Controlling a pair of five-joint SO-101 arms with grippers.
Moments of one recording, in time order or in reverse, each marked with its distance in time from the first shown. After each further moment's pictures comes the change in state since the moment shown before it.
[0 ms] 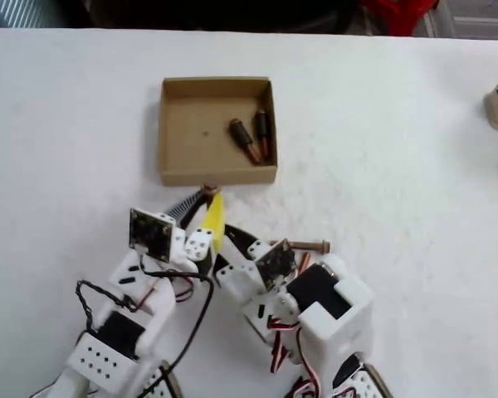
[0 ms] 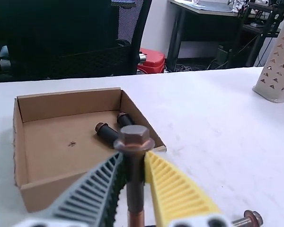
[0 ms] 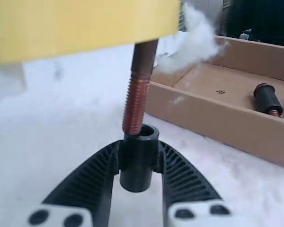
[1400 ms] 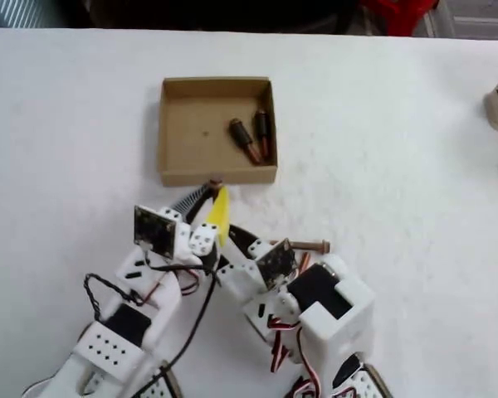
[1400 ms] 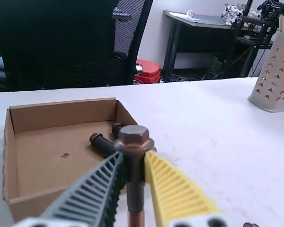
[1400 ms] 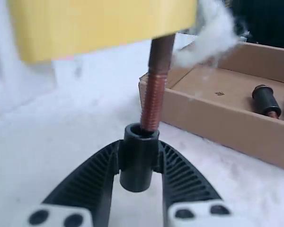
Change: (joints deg) left arm 0.5 13.9 0.1 -16.4 0.2; right arm 0.3 0.0 0.0 0.0 0.0
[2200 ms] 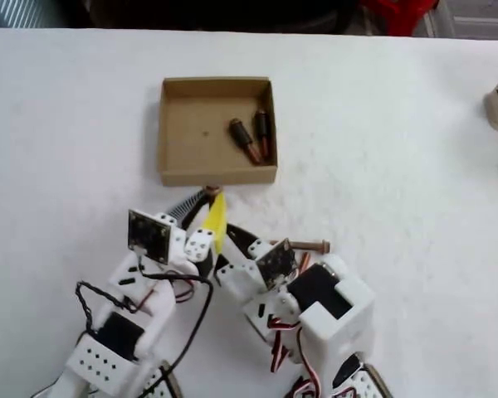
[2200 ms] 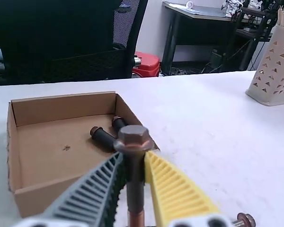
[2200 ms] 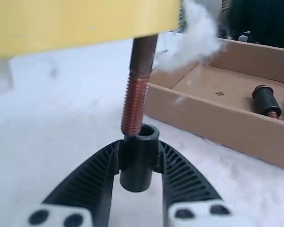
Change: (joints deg) left arm 0.0 -16.1 0.0 17.1 0.0; right arm 0.0 0.0 0.0 0.0 0.0
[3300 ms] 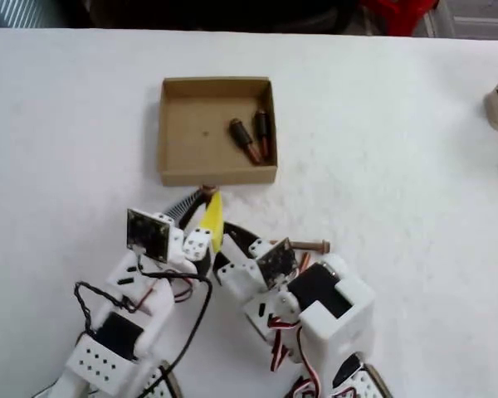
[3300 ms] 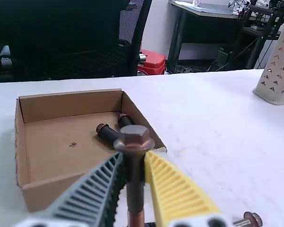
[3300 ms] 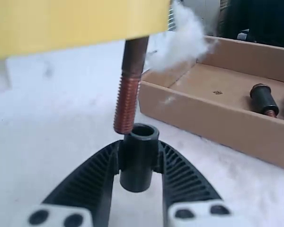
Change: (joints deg) left arm -0.9 0.0 0.0 1.3 0.2; right arm 0.4 0.0 -0.2 0.0 0.0
